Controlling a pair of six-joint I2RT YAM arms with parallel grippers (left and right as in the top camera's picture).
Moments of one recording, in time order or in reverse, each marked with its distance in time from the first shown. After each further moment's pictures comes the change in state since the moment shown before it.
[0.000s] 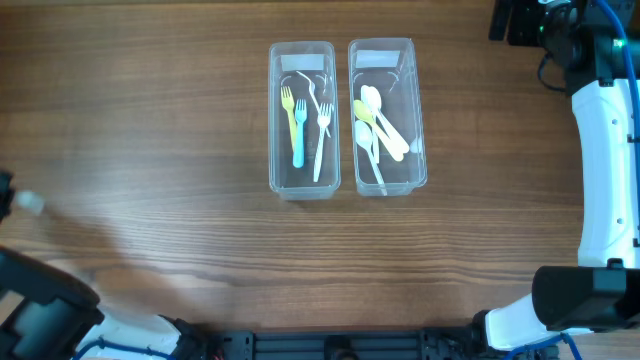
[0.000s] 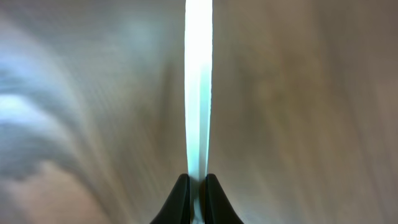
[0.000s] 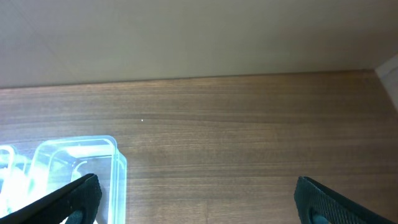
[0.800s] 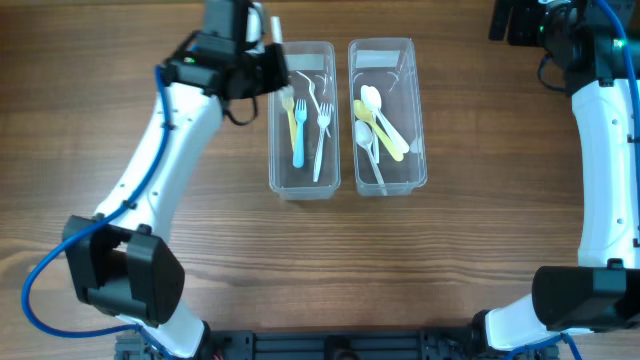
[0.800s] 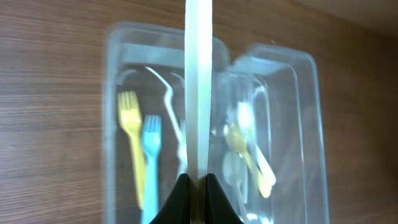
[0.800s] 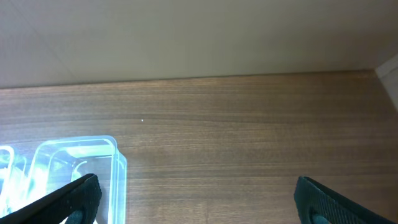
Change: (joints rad) left arm -1.204 0.000 0.149 0.161 0.027 -0.165; right arm 0.000 0.000 0.000 0.000 0.000 0.000
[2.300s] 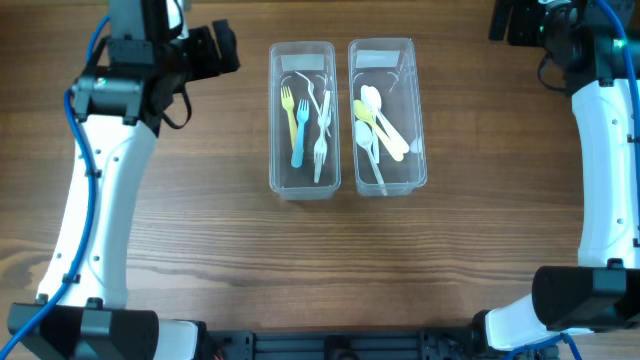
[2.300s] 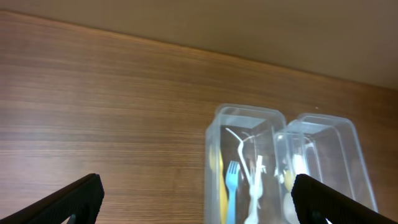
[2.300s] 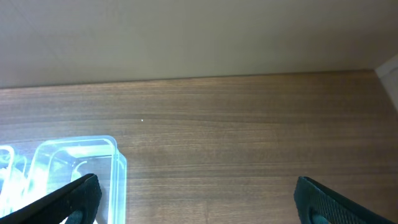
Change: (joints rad) left arm 0.203 -0.217 0.010 -0.054 -0.140 0.180; right arm 0.000 0.000 0.000 0.000 0.000 0.000
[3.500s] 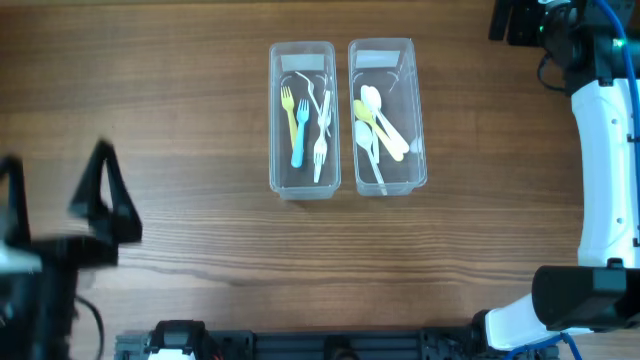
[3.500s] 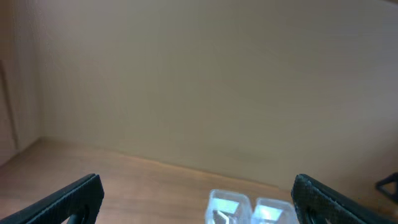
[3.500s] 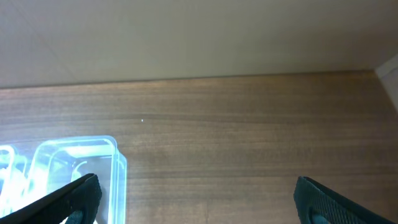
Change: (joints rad) left arm 0.055 -0.890 -0.085 -0.107 -0.138 0.018; right arm 0.000 0.000 0.000 0.000 0.000 0.000
